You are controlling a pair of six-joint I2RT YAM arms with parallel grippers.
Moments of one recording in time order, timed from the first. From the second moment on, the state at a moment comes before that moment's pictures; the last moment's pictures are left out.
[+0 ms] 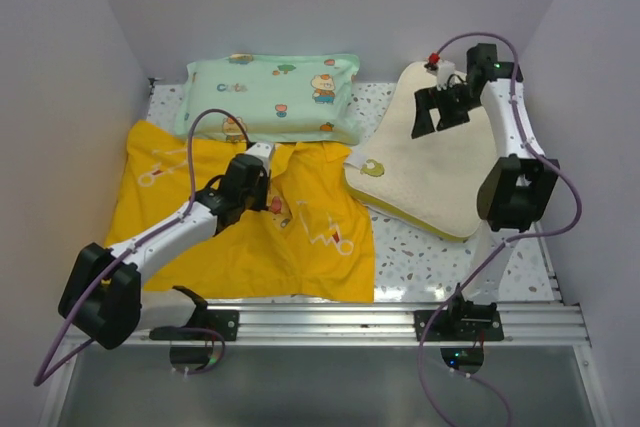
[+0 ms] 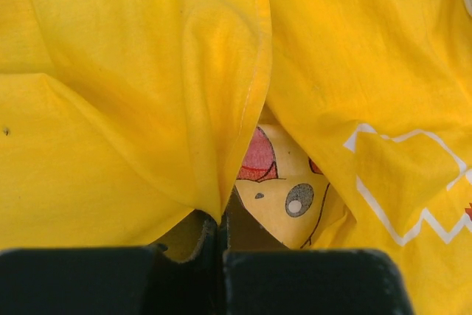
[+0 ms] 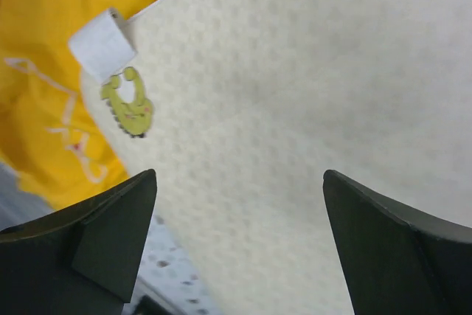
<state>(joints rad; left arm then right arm) -0.52 1.26 0.74 -0.23 -0.19 -0.22 -0.05 2.08 2.03 -1.26 -0.57 -0.30</state>
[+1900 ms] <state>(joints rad) -0.48 1.27 0.77 -0.26 -0.14 -0.22 -0.02 1.73 1.55 -0.89 -0.53 0.17</state>
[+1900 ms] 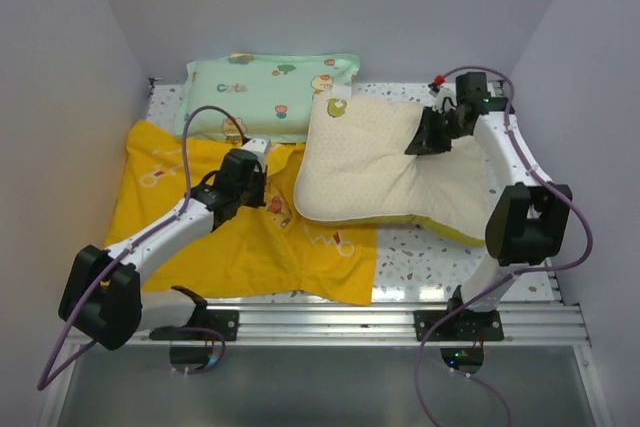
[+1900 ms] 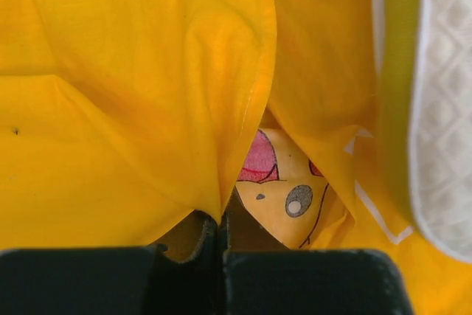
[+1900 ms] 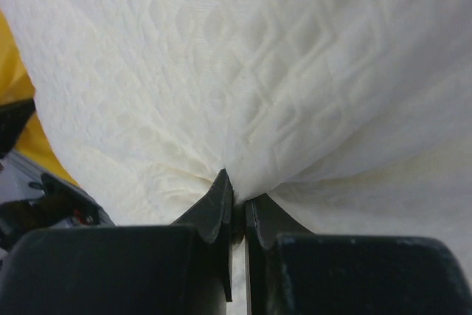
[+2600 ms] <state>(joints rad) -0.45 1.18 0.77 -0.28 0.00 -0.23 0.22 1.49 1.18 -0.60 -0.48 0.20</state>
